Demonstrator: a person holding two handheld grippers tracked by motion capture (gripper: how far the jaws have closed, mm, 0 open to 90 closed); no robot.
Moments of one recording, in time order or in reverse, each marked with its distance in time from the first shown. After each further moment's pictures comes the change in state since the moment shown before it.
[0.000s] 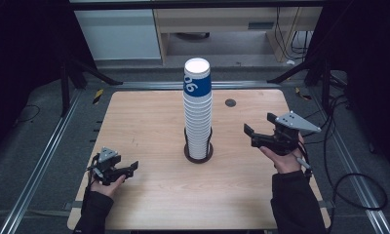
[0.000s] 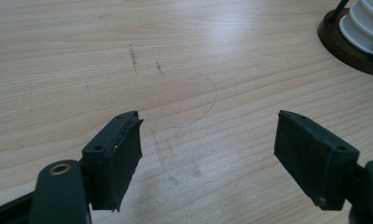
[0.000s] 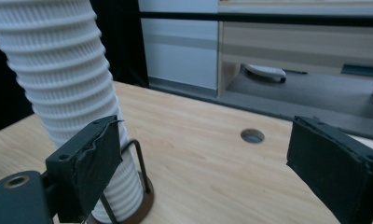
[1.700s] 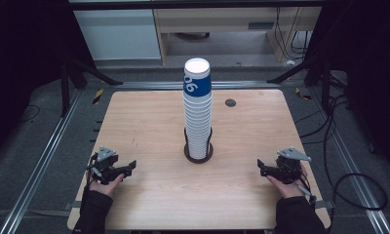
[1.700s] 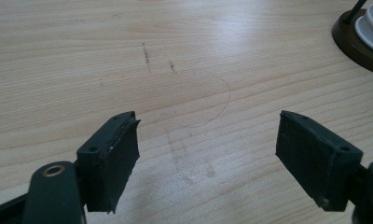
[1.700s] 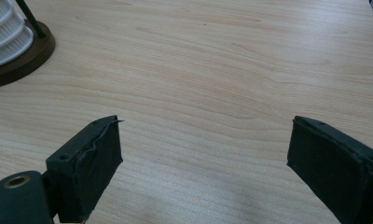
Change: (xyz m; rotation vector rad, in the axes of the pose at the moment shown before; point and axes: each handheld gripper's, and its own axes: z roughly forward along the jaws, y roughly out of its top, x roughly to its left) left arm 0.006 0.000 0.000 0.003 0.030 -0.014; right arm -0.045 -0.141 -0.001 0.333 -0.202 0.043
